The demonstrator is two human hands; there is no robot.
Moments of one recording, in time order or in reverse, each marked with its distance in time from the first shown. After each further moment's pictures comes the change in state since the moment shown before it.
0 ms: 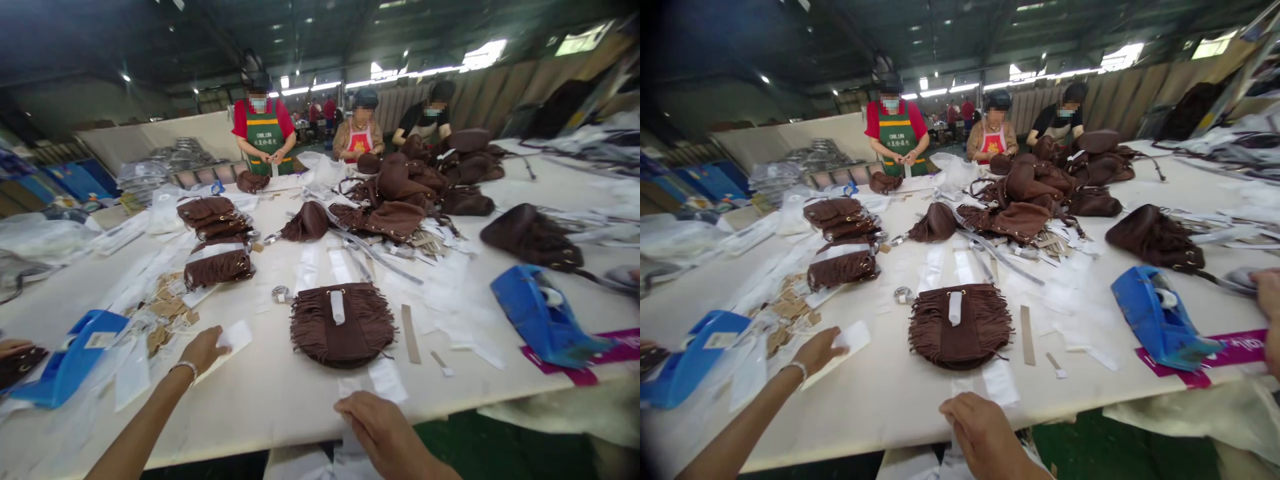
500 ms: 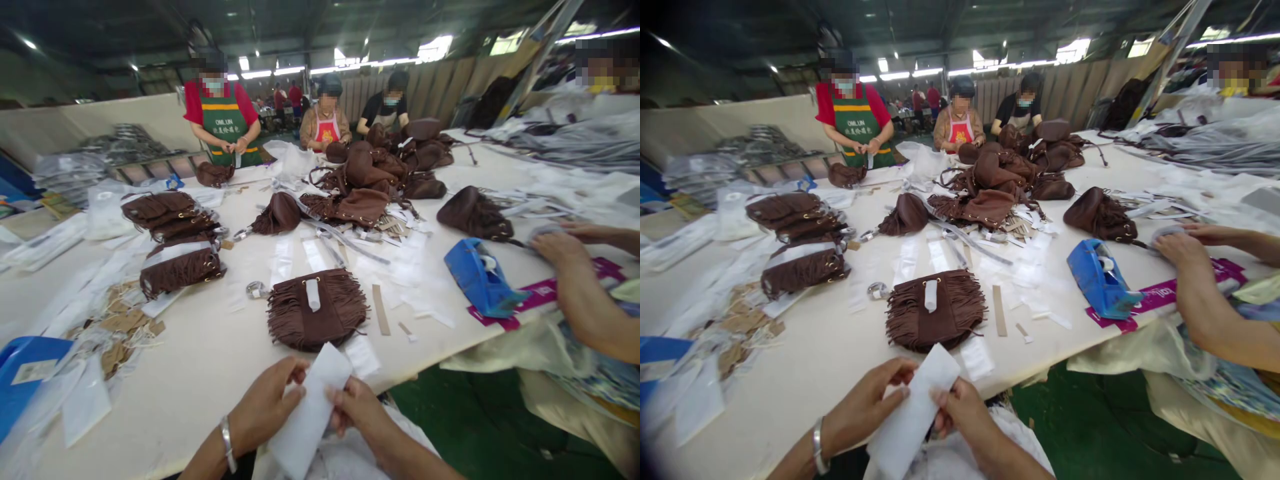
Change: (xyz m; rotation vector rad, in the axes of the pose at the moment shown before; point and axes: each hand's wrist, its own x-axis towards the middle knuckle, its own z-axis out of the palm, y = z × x) left_hand -0.124 0.194 0.037 -0.472 -0.250 0.624; right_hand -0.009 0.000 0.045 1.149 0.151 0.759
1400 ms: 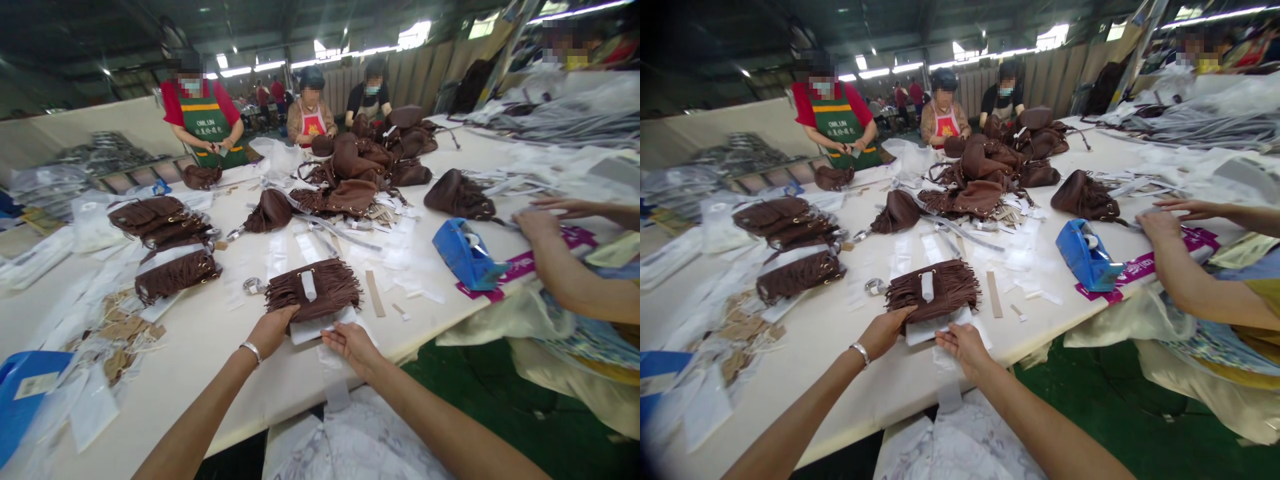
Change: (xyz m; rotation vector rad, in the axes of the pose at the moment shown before) left_hand 0.083 -0.064 -0.027 0.584 -0.004 0.169; right_hand 0.059 -0.031 -0.016 0.498 0.307 -0.119
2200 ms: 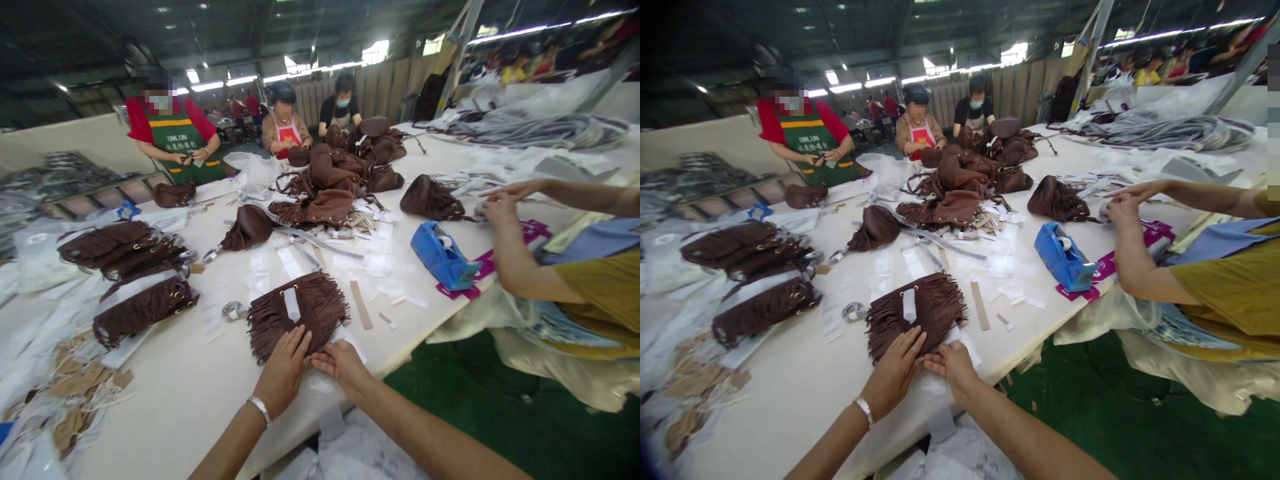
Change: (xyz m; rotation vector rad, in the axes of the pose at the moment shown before) left_hand 0.002 0.048 0.040 0.163 0.198 0.267; right_hand 0.004 0.004 -0.002 0.054 0.049 -0.038
